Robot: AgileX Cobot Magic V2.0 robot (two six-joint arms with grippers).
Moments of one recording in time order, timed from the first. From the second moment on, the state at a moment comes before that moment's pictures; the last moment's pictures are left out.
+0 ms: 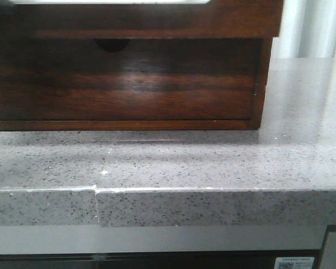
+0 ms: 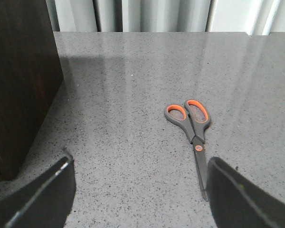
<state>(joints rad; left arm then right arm) -0.14 0.91 -0.46 -1.79 0.83 0.77 -0.08 0.41 -0.60 -0.06 0.56 0.04</state>
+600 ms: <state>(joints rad) -0.14 0.66 -0.34 -1.76 0.81 0.72 -0.08 0.41 -0.60 -0.06 0.56 0.04</state>
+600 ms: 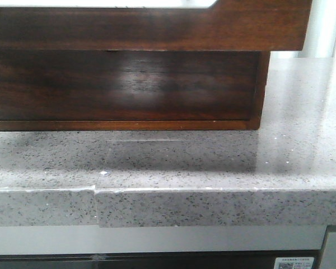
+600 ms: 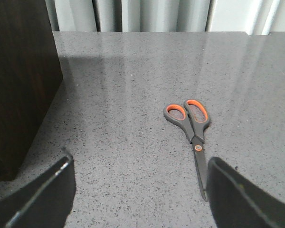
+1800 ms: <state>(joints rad) -0.14 0.47 -0.73 -0.36 1.00 0.25 -0.08 0.41 -0.60 -0.06 0.57 0.04</state>
